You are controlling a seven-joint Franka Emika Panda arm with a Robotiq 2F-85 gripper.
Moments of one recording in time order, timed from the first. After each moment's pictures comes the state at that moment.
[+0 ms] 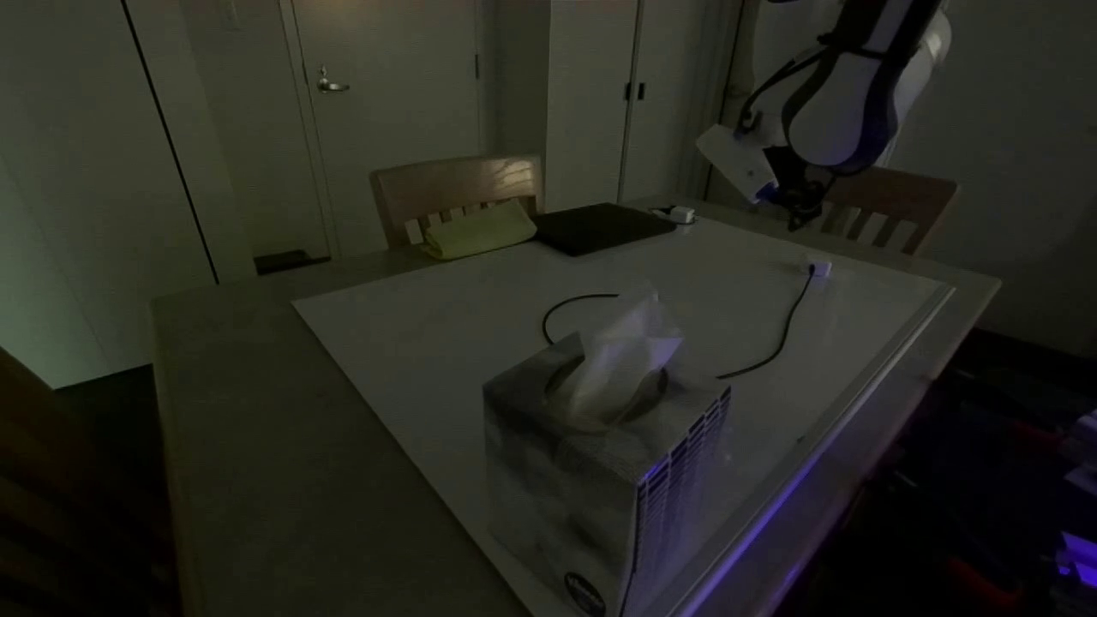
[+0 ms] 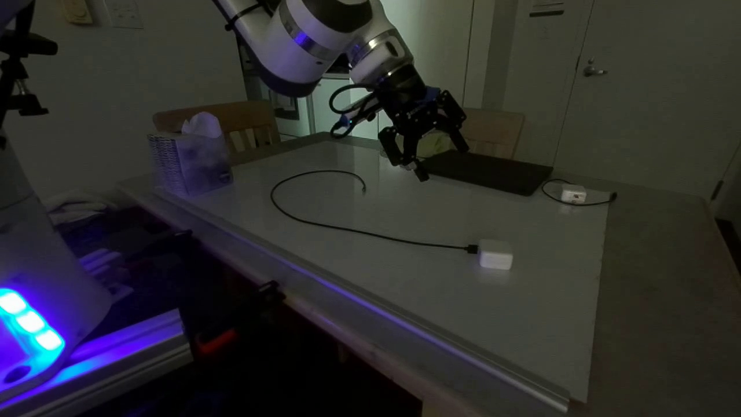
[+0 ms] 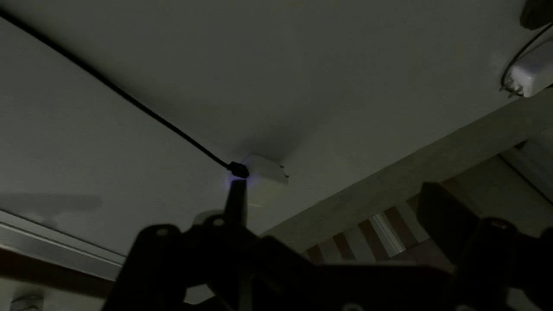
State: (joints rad) arm 0.97 0.63 -1.20 -2.50 -0.16 3.00 2.03
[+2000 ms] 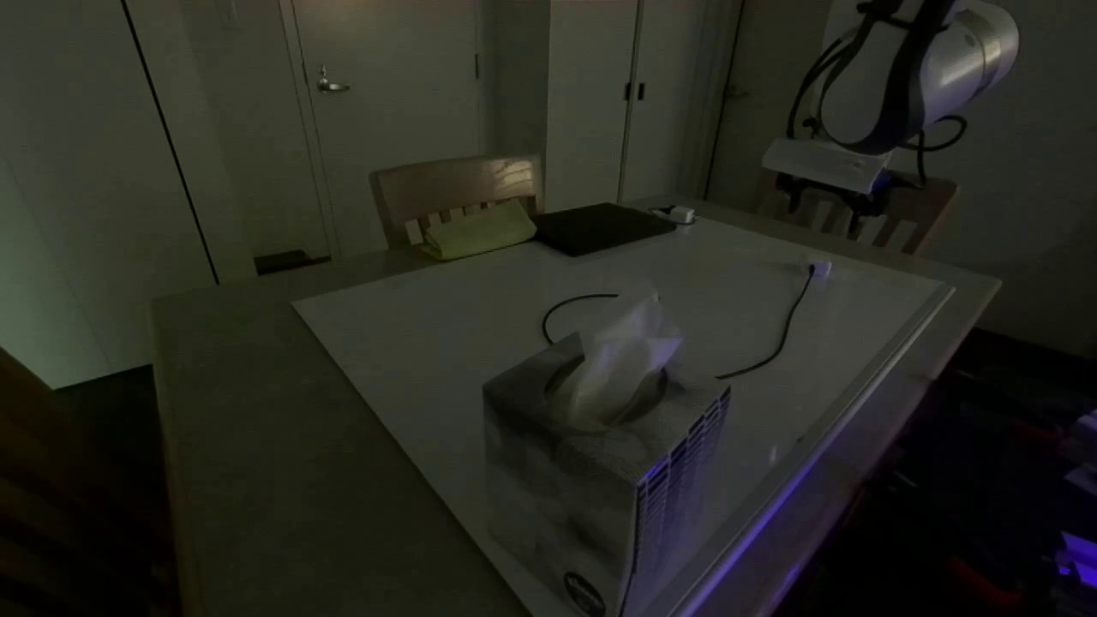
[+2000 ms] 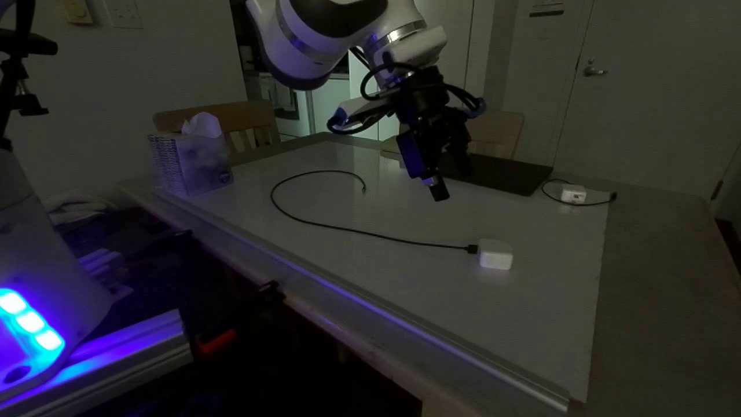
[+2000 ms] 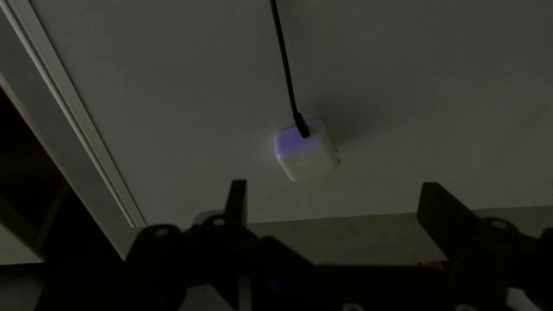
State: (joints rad) arm 0.81 0.48 -1.18 -2.58 0.00 3.03 1.25
